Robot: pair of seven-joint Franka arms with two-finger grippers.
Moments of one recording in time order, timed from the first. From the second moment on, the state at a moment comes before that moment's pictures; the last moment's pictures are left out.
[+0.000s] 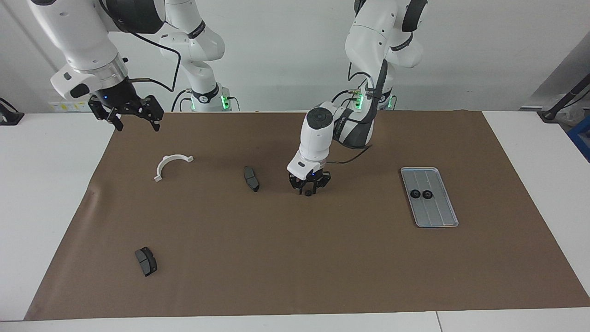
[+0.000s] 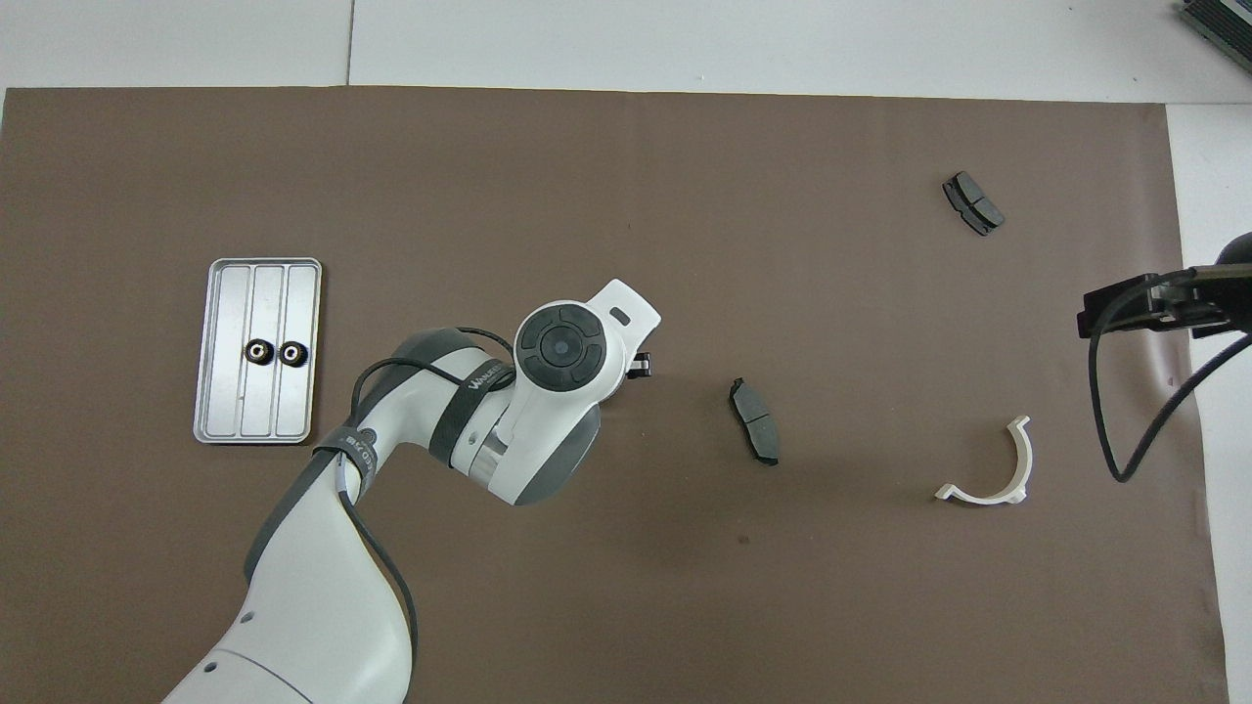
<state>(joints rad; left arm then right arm) -0.69 0.44 0.02 -1.84 -0.03 2.38 -0.64 0.01 -0.01 -0.02 -1.60 -0.02 1.56 0.01</state>
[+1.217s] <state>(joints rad) -0.69 0.44 0.03 -1.85 -0.02 2.38 -0.63 0.01 -0.01 -0.02 -1.60 -0.02 1.56 0.01</state>
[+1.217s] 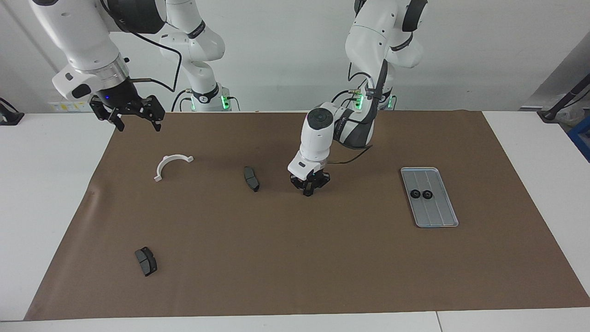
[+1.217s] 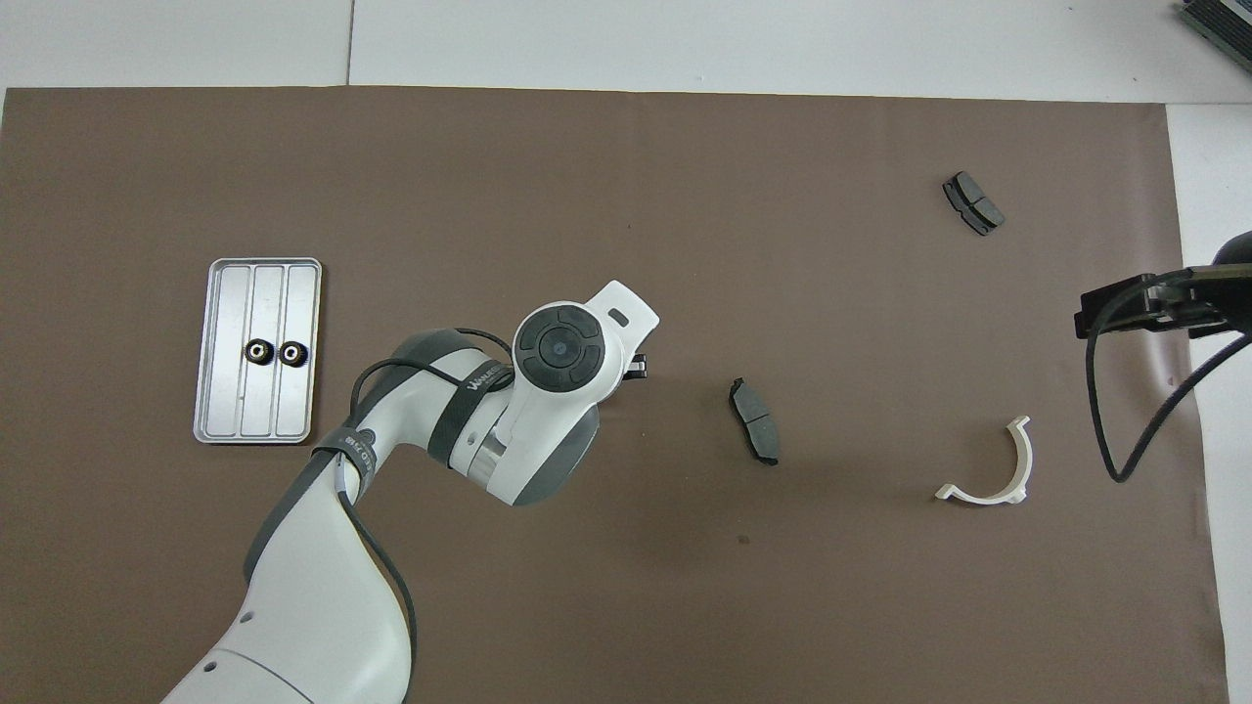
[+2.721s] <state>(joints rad) -0.08 0.10 0.06 -2.11 -0.03 2.16 0.40 0.01 -0.01 -0.02 -1.60 -0.02 1.56 0.01</state>
